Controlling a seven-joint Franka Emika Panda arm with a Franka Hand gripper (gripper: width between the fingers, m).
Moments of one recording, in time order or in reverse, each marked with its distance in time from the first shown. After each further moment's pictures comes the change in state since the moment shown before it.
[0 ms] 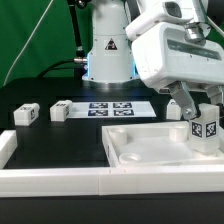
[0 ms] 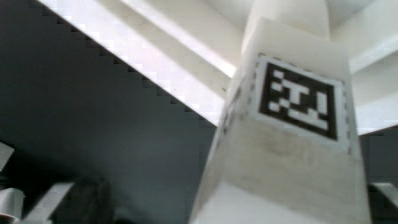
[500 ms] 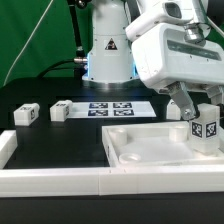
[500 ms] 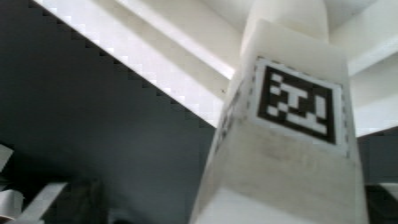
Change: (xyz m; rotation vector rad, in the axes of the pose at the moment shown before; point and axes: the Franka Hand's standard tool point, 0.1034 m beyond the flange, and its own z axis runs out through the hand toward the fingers) arm 0.004 0.000 -0.004 0.007 -0.008 0.001
